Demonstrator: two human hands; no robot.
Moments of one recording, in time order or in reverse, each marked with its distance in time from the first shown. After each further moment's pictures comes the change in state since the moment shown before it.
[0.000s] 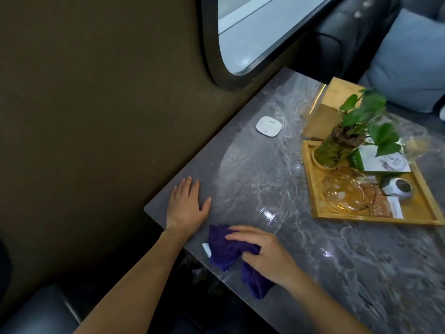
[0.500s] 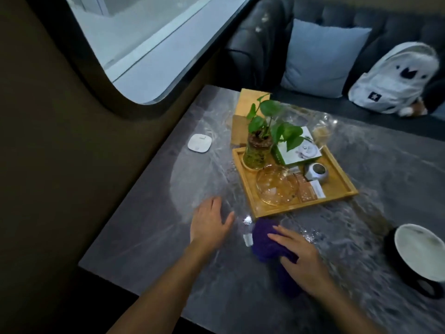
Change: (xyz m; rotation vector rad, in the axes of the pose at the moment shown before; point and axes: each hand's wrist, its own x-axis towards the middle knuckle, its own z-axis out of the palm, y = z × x) left_hand -0.001 0.164 0.038 -0.081 -0.084 0.322; right_hand -0.105 0.071 -0.103 -0.267 0.528 0.178
